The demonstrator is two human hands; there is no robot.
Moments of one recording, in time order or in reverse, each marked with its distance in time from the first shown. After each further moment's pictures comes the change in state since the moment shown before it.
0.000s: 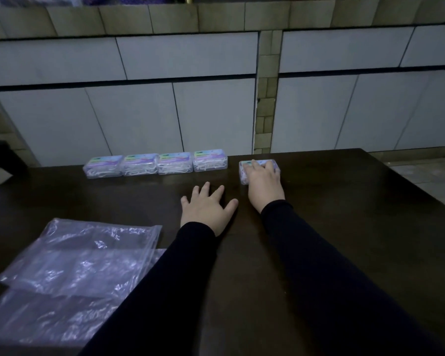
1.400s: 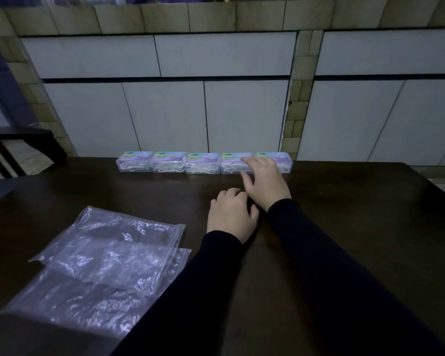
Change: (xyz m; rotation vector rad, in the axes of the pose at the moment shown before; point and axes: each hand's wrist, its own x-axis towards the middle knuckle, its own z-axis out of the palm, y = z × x) left_hand -0.007 0.001 0.003 -0.168 0.329 0.073; right_hand 0.028 -0.038 0.014 0.366 0.205 -0.242
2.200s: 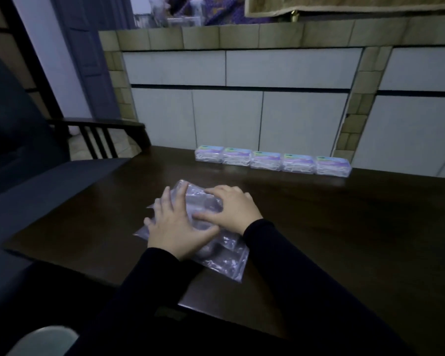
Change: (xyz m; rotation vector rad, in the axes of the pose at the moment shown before) left_hand -0.149 -0.137 -0.134 0.033 0.056 -0.483; right_hand -0.077 -0.192 0.028 0.156 -0.444 -0.235
